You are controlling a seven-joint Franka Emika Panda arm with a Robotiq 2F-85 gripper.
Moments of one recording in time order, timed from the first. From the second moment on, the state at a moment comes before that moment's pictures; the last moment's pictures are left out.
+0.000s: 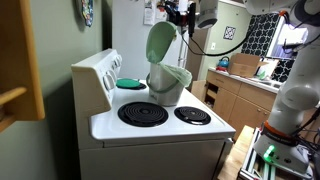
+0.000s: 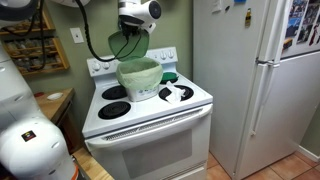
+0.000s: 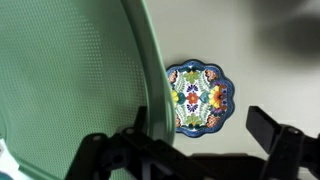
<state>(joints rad) 0.05 -0.07 0.06 -1.86 1.56 2.05 -0.14</state>
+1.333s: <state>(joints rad) 0.02 -0.10 0.05 -1.91 0.76 2.37 0.11</state>
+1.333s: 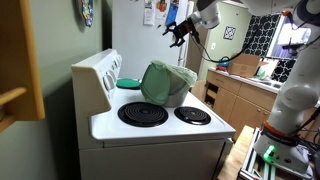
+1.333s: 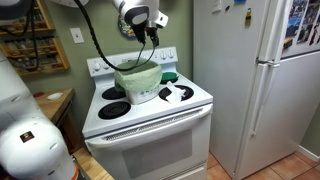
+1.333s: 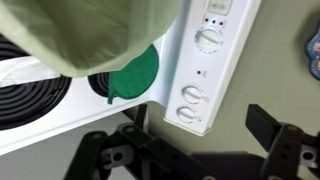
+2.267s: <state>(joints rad) -0.04 -0.17 0.00 -2.06 0.32 2.31 0.30</state>
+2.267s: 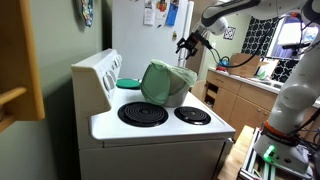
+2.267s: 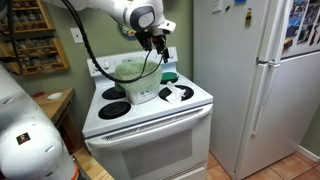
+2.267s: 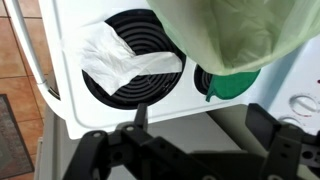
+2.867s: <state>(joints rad) -0.04 -0.02 0.03 -2.07 0.01 2.28 0.71</state>
